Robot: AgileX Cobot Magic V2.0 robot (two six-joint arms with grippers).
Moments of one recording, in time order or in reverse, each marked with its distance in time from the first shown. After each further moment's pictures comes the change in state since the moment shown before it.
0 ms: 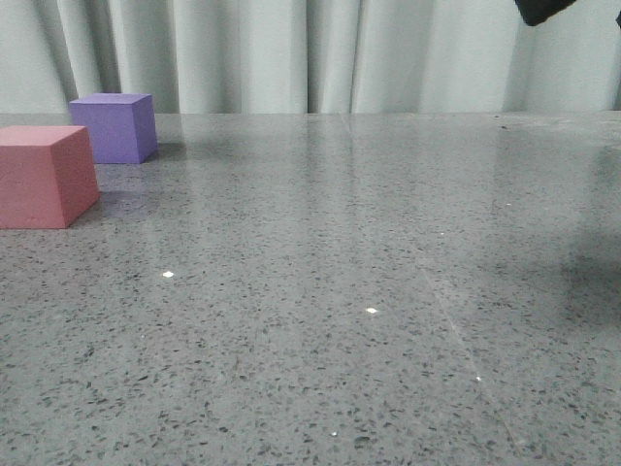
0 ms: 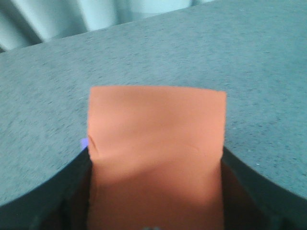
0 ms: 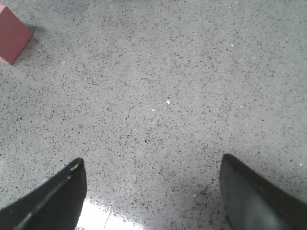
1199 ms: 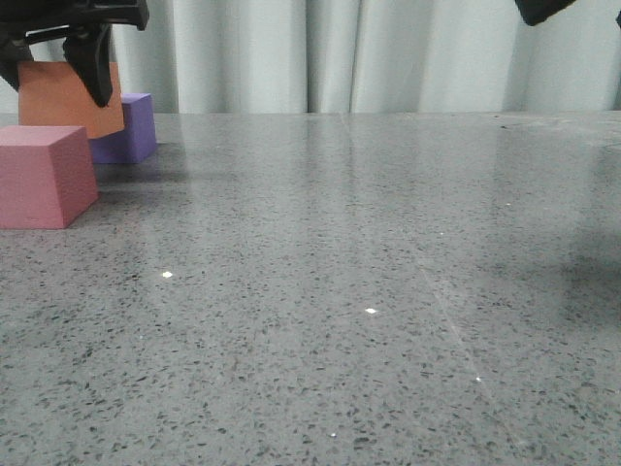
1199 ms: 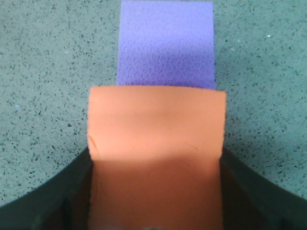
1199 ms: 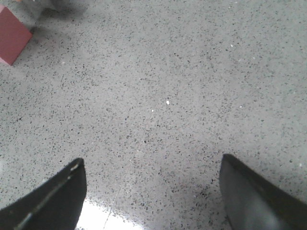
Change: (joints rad) left arm 0.002 -0.115 0.630 0.197 -0.305 -0.363; right arm 0.000 0.000 0.000 0.000 0.000 0.000
